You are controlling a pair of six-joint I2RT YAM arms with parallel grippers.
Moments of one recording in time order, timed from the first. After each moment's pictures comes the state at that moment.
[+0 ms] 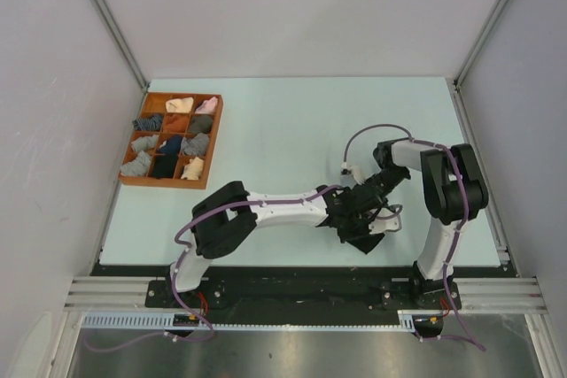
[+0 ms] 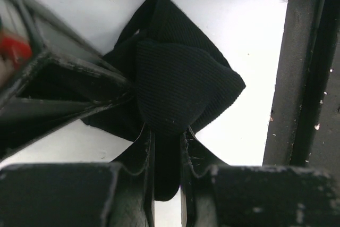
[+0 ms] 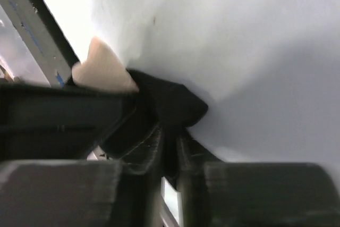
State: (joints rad) left arm -1.22 2.09 1.52 -0.47 0.17 0.32; right arm 0.18 1.90 1.07 -1.04 -0.69 -0.75
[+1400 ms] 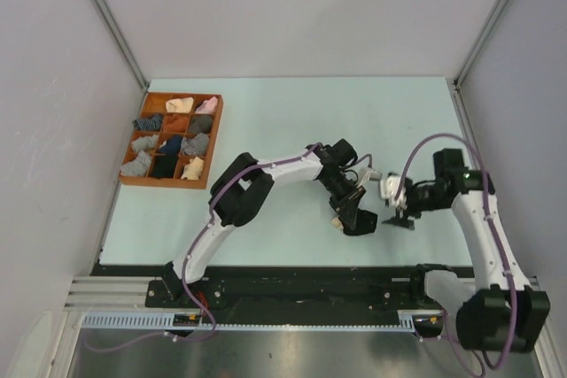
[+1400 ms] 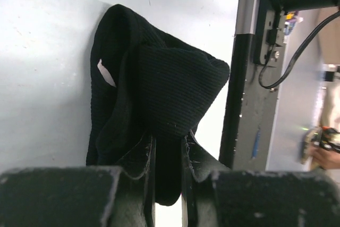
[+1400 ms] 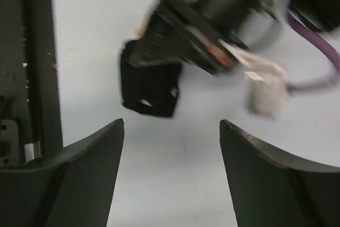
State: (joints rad) left arm -0.91 2.37 1.79 -0.66 0.90 0.12; right arm -0.13 1.10 0.98 -1.23 -0.88 -1.59
